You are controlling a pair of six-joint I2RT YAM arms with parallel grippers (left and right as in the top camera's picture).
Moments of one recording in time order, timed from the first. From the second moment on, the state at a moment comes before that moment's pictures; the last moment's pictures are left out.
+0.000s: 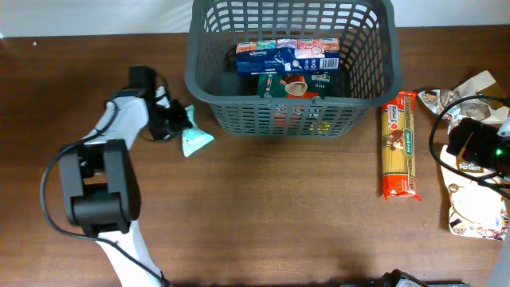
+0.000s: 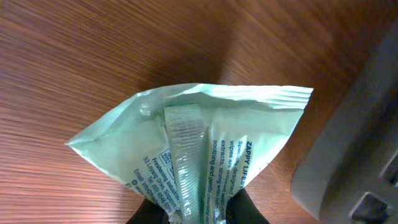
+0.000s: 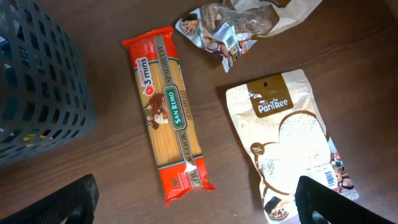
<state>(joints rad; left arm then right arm) 0.08 2.10 1.46 -0.70 0.38 -0.47 -0.53 1.24 1.42 -1.15 -0.13 -0.06</state>
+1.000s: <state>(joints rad) 0.13 1.65 2.07 -0.75 0.65 0.32 -0.53 1.24 1.42 -1.15 -0.13 -0.06</state>
